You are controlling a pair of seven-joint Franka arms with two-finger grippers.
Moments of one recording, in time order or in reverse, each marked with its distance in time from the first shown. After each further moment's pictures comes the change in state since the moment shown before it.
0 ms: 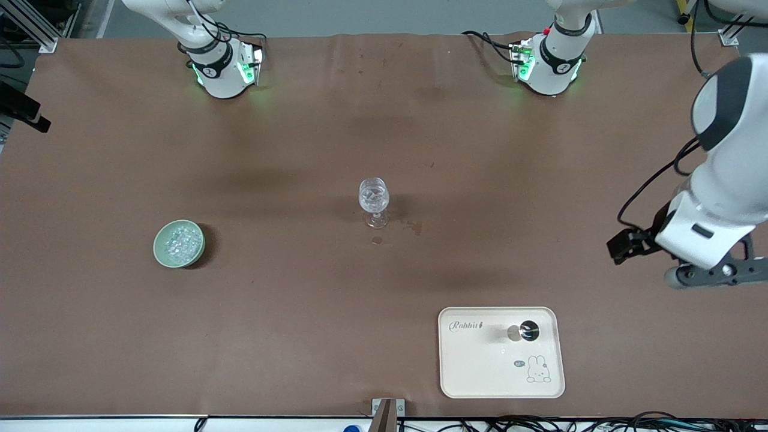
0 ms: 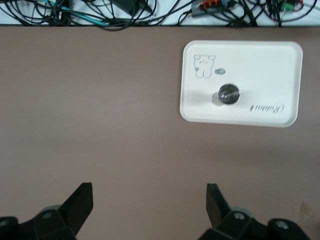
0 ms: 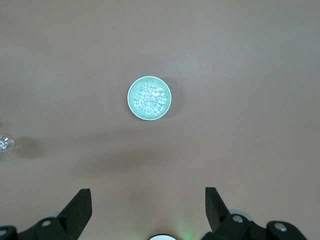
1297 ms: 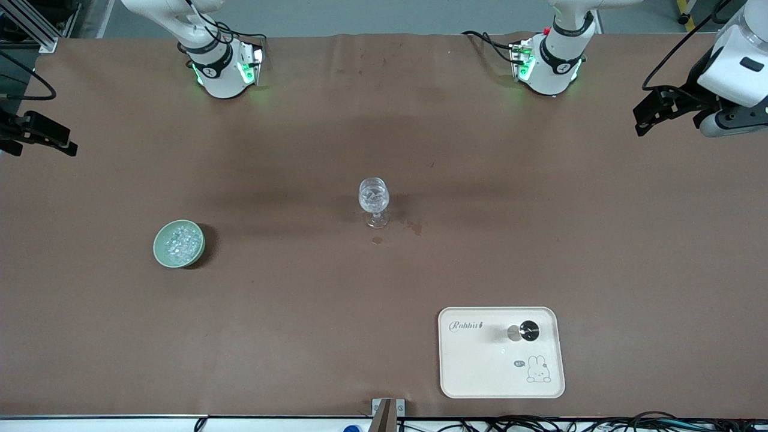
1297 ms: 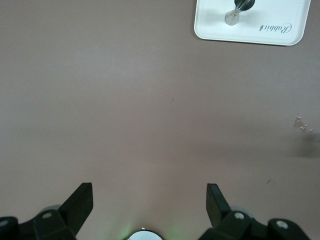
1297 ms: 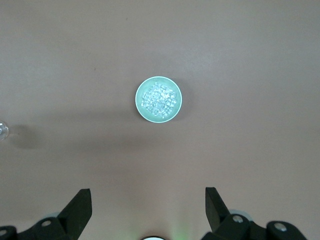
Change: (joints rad) left arm -0.126 -0.534 0.294 -0.462 -0.271 -0.119 0.071; right arm 0.038 0.105 0.010 0.050 0.000 0.004 -0.064
